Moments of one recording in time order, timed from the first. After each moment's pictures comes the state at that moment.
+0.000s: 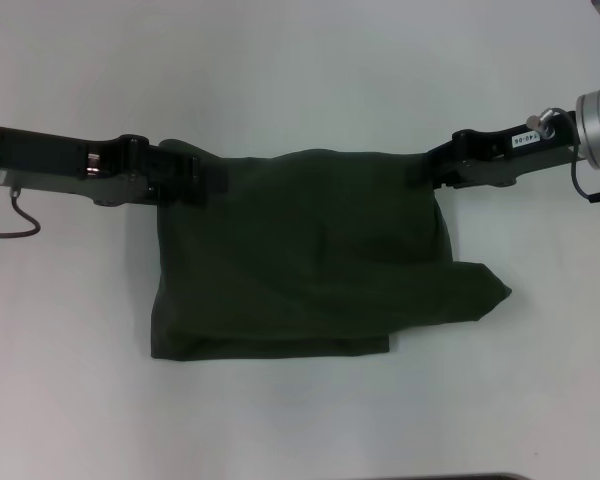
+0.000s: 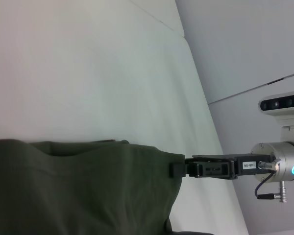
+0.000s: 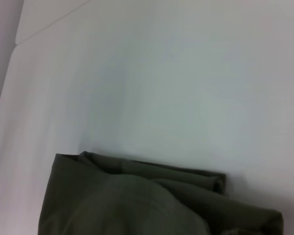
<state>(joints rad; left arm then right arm) -0.64 -2.06 -2.51 -0.82 -0.89 1.80 -2.47 0.74 2.00 -0.70 -0.50 -2.37 -1.37 2.46</state>
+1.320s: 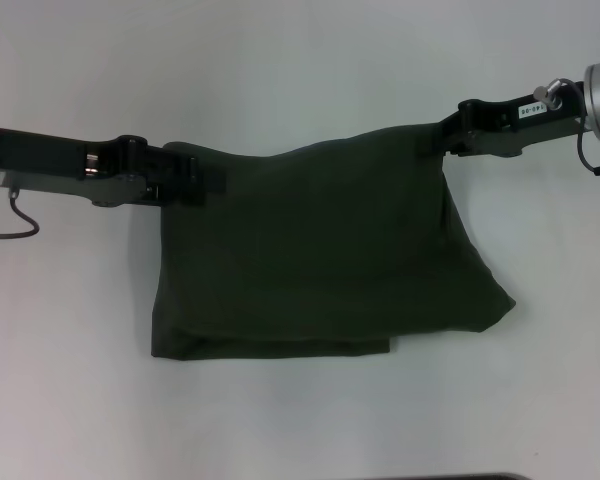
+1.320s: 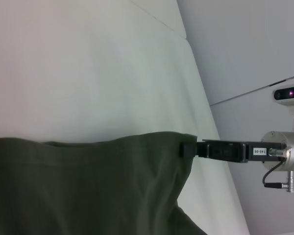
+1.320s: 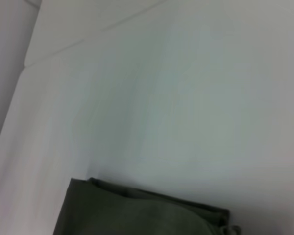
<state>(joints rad) -0.64 -2.06 -2.51 -0.82 -0.89 1.80 -2.47 0.75 1.99 -0.71 -0.56 -2.34 -1.36 2.46</state>
